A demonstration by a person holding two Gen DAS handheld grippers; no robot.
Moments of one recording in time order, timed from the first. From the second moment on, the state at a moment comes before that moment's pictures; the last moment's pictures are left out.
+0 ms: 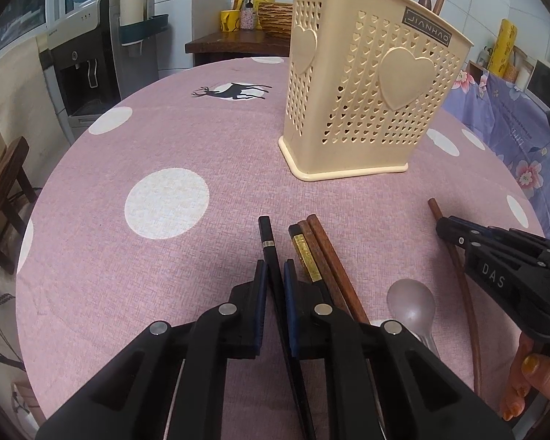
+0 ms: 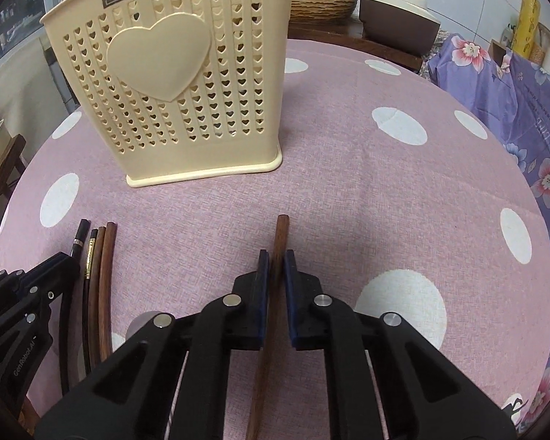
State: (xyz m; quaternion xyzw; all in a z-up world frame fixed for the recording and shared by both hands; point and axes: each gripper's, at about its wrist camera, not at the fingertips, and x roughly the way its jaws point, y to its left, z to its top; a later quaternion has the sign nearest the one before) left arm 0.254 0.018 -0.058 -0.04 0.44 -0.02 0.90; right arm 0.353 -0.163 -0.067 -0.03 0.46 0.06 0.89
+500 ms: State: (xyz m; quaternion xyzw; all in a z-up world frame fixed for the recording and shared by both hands) left arm 0.257 0.017 -0.057 -0.04 0.44 -0.03 0.90; right arm 0.350 -0.173 -0.060 0.01 0.45 0.10 0.89
